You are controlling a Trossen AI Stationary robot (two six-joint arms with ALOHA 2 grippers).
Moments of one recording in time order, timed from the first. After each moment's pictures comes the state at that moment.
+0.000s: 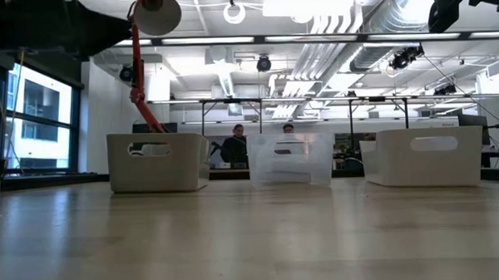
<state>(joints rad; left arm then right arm) -0.09 0.39 0.08 0.55 -0.58 0.31 -0.16 0.01 0.28 0.09 -0.12 0.21</state>
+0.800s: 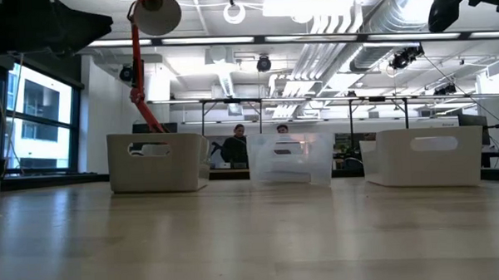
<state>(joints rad) -0.07 0.01 0.01 0.42 -0.62 0.45 -0.16 0.00 0.28 0.09 -0.12 0.18</state>
